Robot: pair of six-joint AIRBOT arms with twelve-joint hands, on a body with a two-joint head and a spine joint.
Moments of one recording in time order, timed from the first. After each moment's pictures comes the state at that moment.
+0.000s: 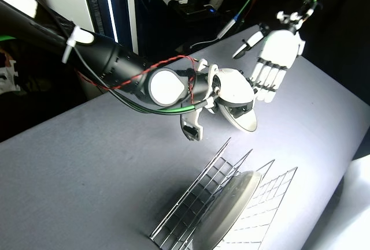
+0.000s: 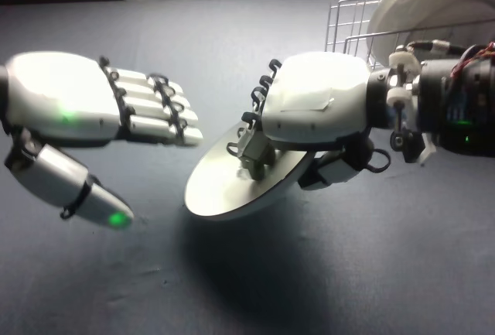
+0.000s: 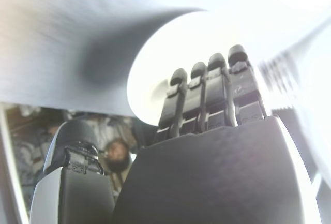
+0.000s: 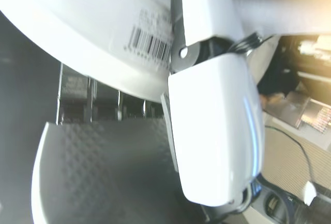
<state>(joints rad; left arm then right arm) 0.42 -0.95 1.40 1.56 -0.78 -0.24 -0.37 -1.28 1.24 -0.91 0.45 -0.29</state>
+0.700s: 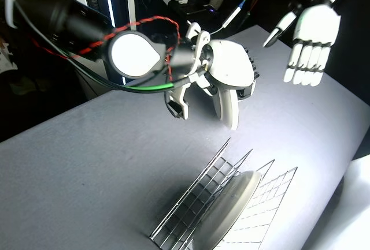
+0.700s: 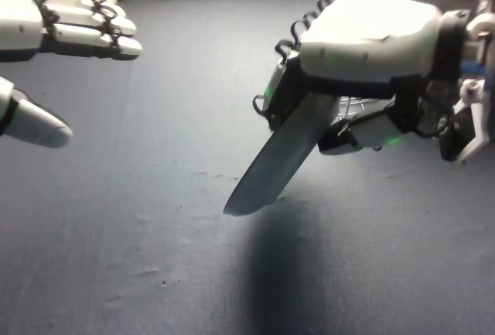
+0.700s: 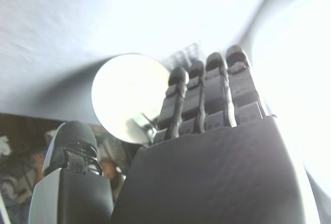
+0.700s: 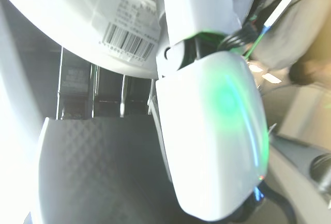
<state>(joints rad) 0.13 -0.82 1.42 1.86 -0.81 -0.47 -0.27 -1.05 1.00 -0.66 0.40 -0.28</state>
